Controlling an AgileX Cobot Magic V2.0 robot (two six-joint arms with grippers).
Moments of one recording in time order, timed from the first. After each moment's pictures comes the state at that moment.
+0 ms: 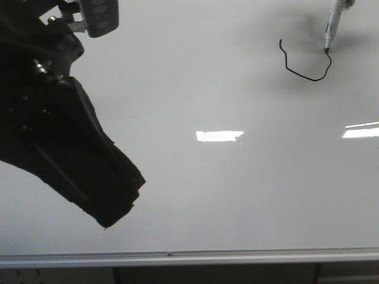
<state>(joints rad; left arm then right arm) -0.51 1.46 -0.88 -0.94 1.15 1.13 0.02 1.53 -1.43 0.37 0.56 -0.53</state>
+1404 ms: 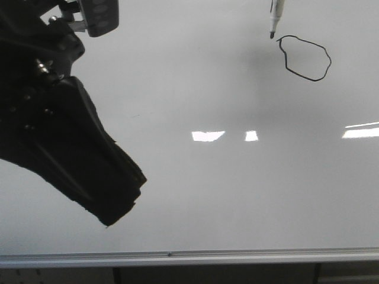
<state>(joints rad) -0.51 1.46 -0.88 -0.95 1.15 1.13 0.16 1.51 -1.62 0.51 0.97 -0.53</state>
